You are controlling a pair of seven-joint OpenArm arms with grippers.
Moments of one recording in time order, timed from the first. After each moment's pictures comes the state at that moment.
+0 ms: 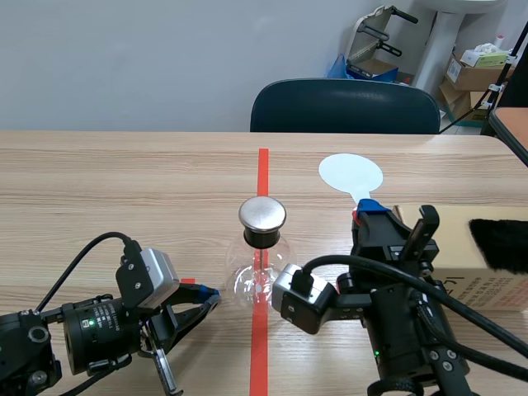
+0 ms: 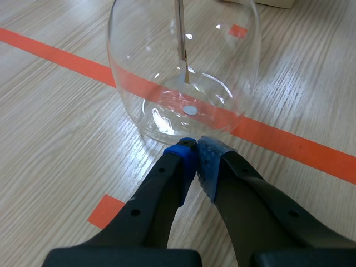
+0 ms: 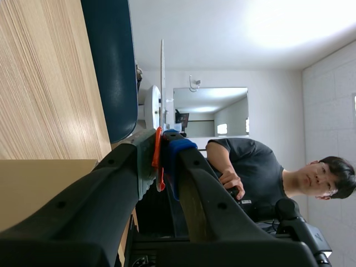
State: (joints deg) left arm 3.2 -21.5 22.9 60.0 17.4 -30.1 -35.9; right arm -26.0 10.2 -20.0 88.8 -91.3 -33.1 -14.0
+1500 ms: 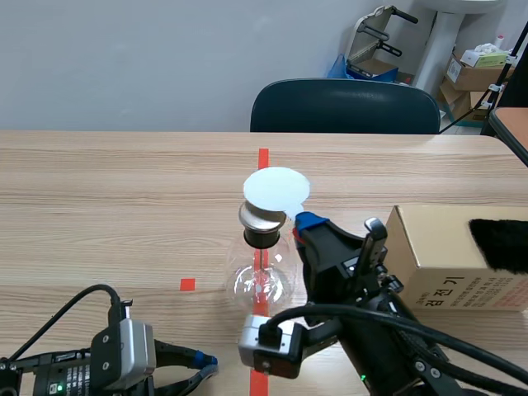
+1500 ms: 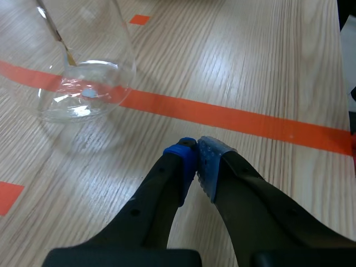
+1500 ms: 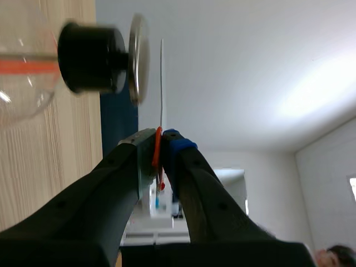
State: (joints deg) left arm 3.2 -32.5 44.1 60.0 11.4 -23.2 -45.5; right arm -26.0 11.7 -20.0 88.8 -91.3 -33.1 4.1
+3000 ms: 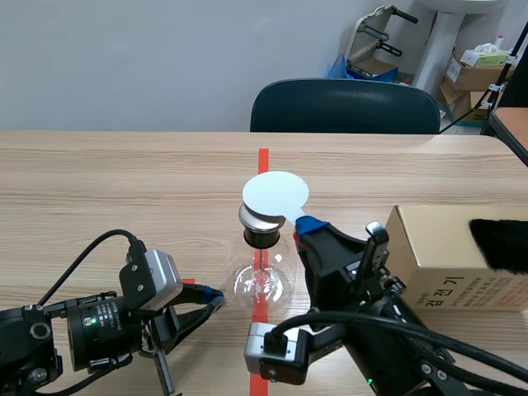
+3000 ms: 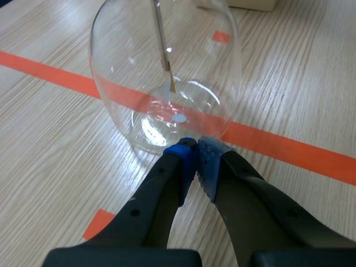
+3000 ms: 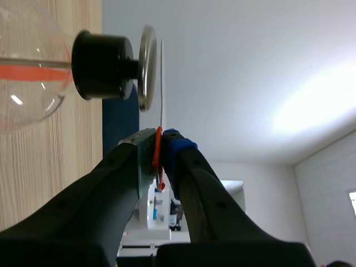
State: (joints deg) left arm -4.6 -30.5 45.9 60.0 0.4 -19.9 -35.5; right arm -26.0 13.2 -20.0 88.8 -91.3 -33.1 9.0
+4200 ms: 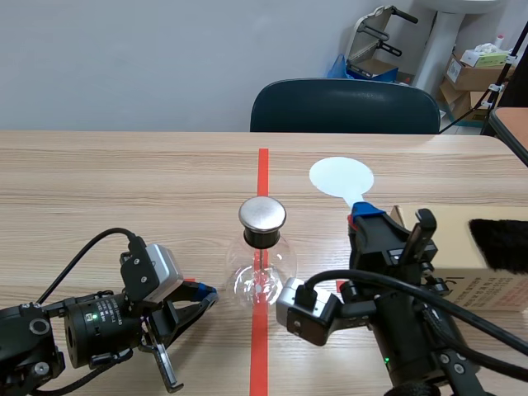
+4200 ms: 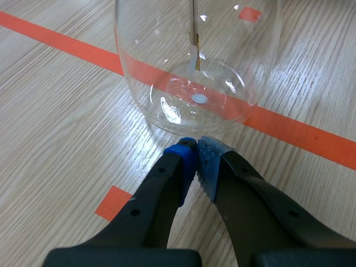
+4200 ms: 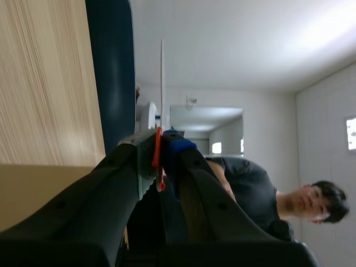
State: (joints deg) left arm -4.7 -30.5 45.9 60.0 -3.7 -18.4 -30.6; right arm -26.0 13.2 -20.0 88.8 -91.3 -33.1 -12.1
